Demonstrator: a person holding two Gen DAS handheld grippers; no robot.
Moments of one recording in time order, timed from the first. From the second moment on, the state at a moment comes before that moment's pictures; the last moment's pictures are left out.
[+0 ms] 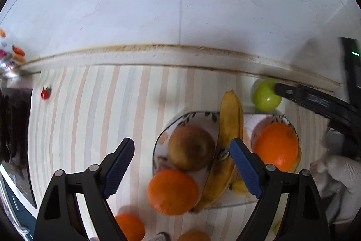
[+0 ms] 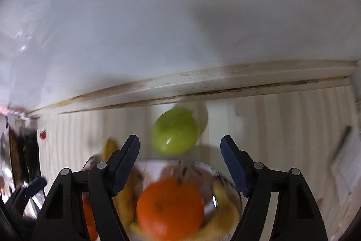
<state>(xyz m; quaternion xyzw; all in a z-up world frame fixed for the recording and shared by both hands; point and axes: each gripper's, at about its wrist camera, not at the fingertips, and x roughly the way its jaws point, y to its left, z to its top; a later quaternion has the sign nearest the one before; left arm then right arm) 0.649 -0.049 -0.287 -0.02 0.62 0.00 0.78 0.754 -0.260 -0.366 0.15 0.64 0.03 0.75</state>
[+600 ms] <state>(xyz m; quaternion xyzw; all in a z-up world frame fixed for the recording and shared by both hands) 0.647 -0.048 -0.287 -0.01 0.62 0.00 0.79 0.712 -0.204 -0.306 0.10 0.59 0.15 0.79</state>
